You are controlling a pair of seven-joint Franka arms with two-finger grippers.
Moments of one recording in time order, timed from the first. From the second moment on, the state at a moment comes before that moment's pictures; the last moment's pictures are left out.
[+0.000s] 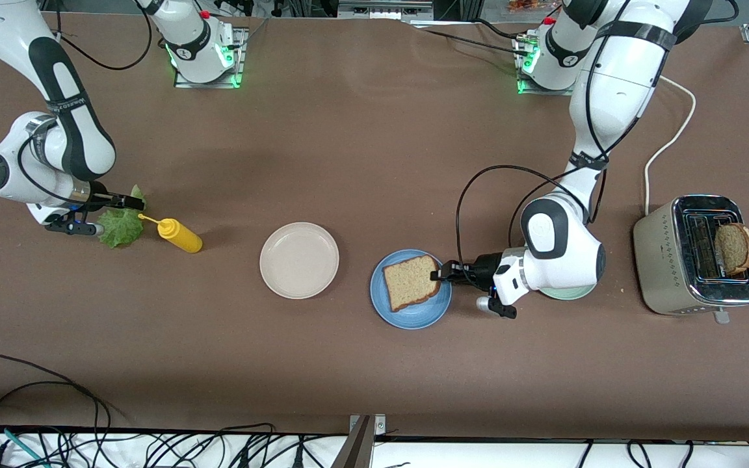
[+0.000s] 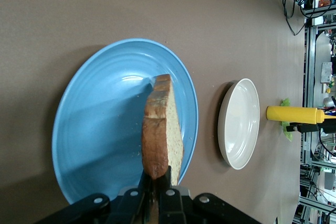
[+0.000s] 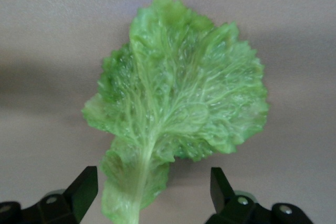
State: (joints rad) left arm -0.28 0.80 -0.03 -1.50 -1.10 2.17 0.53; right arm -0.07 0.38 -0.20 -2.22 0.12 2.37 -0.24
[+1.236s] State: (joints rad) left arm -0.21 0.83 -0.02 -1.49 -1.10 2.17 0.58; right arm -0.08 0.28 -0.19 -2.05 0.13 2.08 -0.32
